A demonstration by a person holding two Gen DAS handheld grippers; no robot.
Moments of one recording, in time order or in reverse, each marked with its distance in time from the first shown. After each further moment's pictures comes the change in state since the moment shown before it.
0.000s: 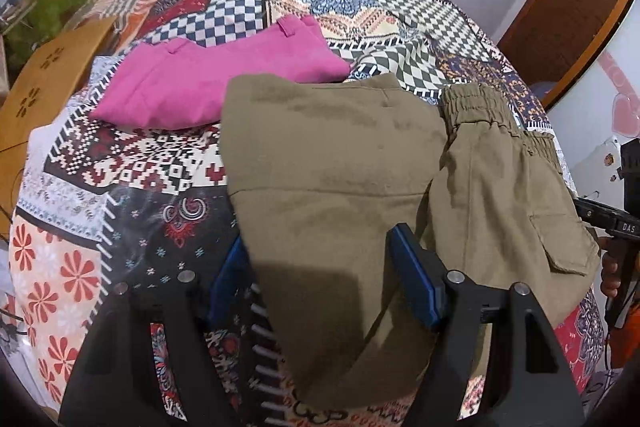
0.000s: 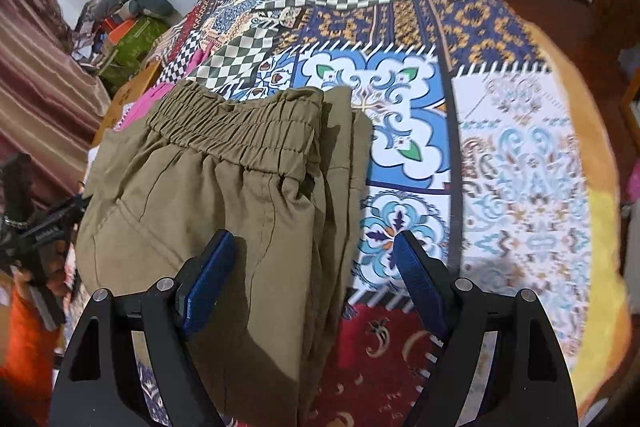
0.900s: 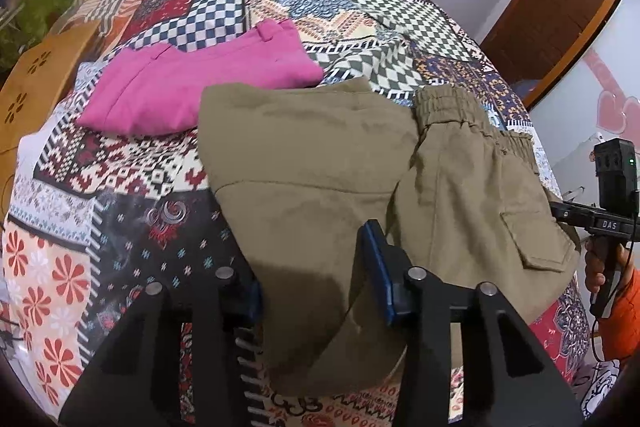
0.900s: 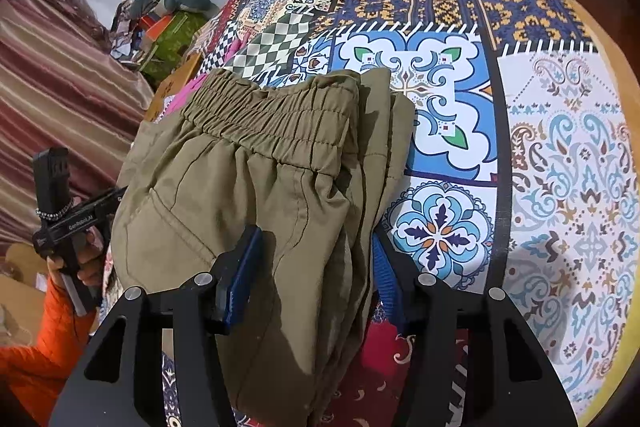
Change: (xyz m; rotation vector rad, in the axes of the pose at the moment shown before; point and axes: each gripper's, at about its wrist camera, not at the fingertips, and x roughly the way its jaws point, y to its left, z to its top) left arm -0.009 -0.012 0.004 0.023 -0.005 -0.069; right arm 0.000 -0.006 -0.005 -0.005 0.044 0.175
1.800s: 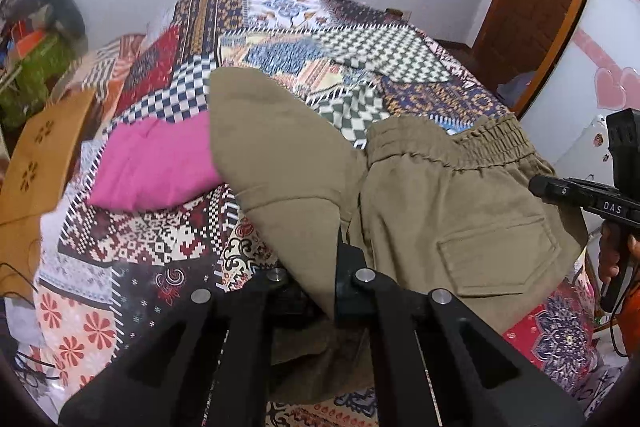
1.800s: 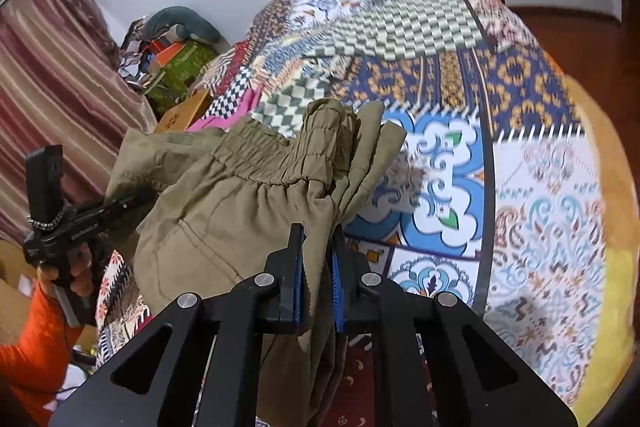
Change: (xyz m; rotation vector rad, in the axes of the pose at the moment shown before) left arm -0.027 -0.046 0.027 0.134 -0.110 0.074; right arm -0.031 0.030 0.020 -0.110 -0.185 -0.060
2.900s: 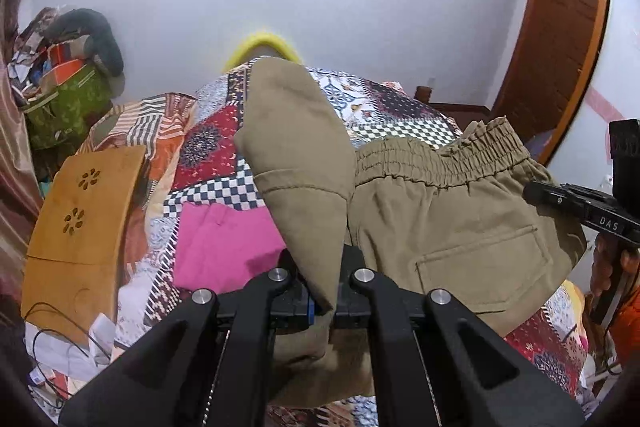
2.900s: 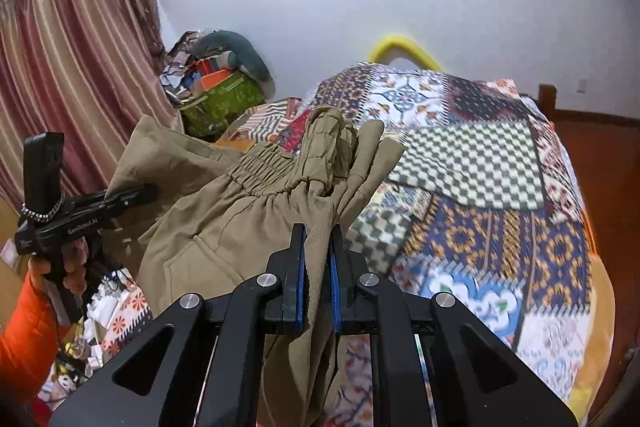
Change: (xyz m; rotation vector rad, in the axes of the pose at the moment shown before) left arm -0.075 0.069 0.067 -0.064 -0.209 0.075; right arm 0.011 0.096 0.098 -0.242 -0.170 0.041
